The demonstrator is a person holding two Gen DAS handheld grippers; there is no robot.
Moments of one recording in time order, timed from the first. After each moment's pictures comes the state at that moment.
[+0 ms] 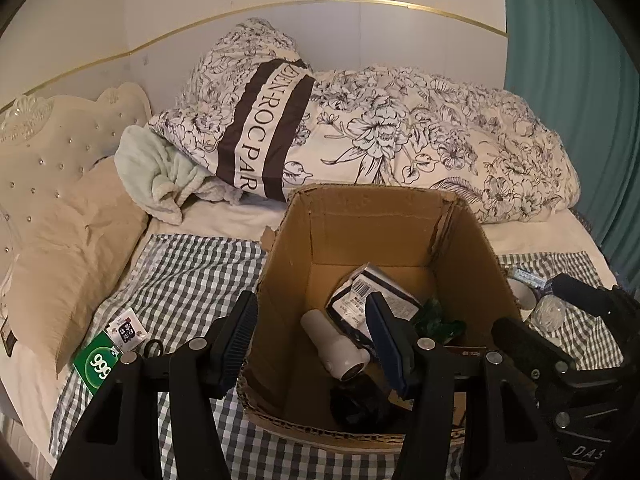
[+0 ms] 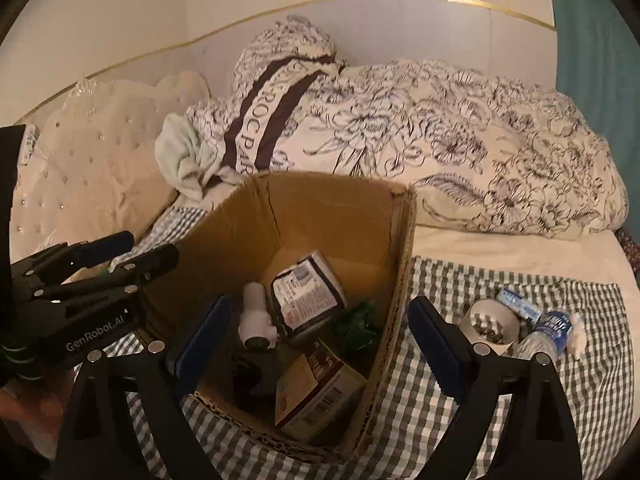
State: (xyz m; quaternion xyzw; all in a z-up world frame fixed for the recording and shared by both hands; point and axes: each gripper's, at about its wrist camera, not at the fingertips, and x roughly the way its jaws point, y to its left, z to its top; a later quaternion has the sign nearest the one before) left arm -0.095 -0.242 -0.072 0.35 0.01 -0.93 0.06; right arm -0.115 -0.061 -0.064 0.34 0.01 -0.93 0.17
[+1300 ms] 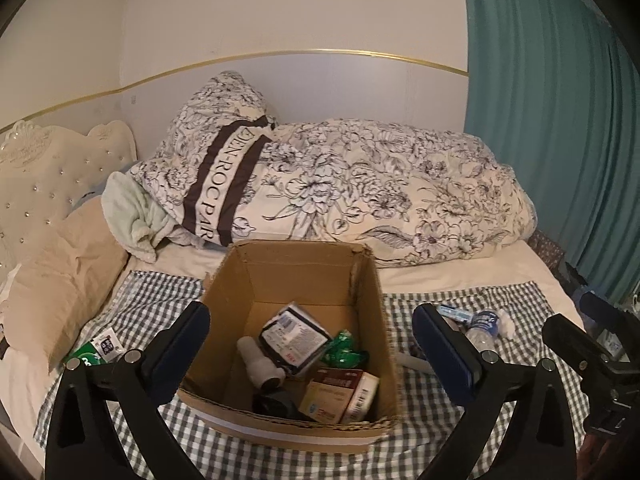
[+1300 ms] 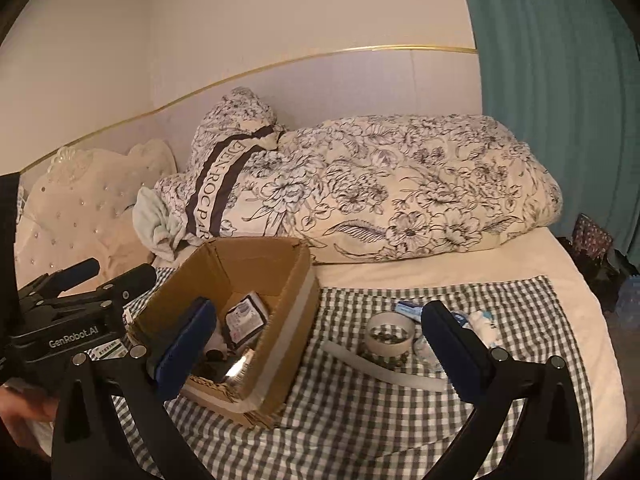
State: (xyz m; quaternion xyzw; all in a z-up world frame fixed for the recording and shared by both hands) left arm -0.046 -0.148 -0.010 0.28 0.02 -0.96 0.03; right arm -0.036 0.069 -0.003 0.26 -0.04 -0.96 0.10
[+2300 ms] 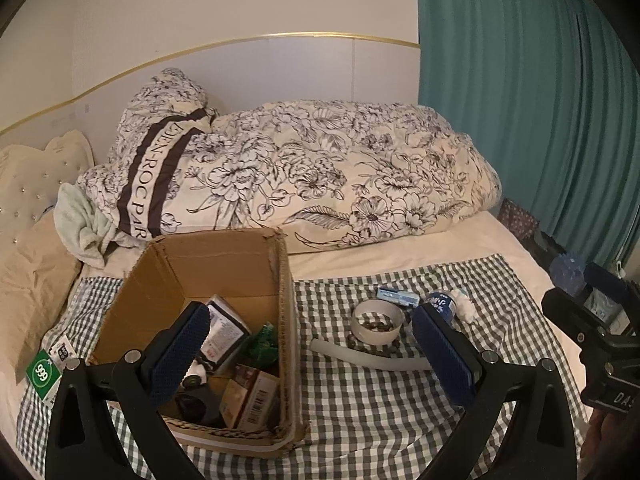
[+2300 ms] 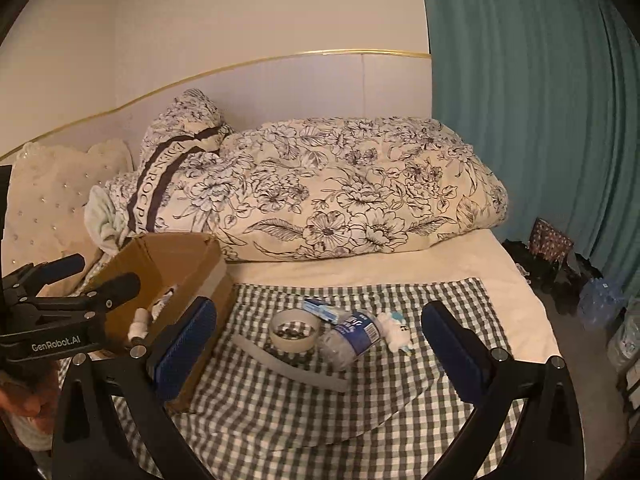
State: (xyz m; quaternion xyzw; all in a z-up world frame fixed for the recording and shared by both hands) left arm -0.069 -0.053 -0.034 0.30 -0.01 -0.95 -0.03; right arm -0.036 0.163 -0.020 0.26 -0.01 -0.97 0.03
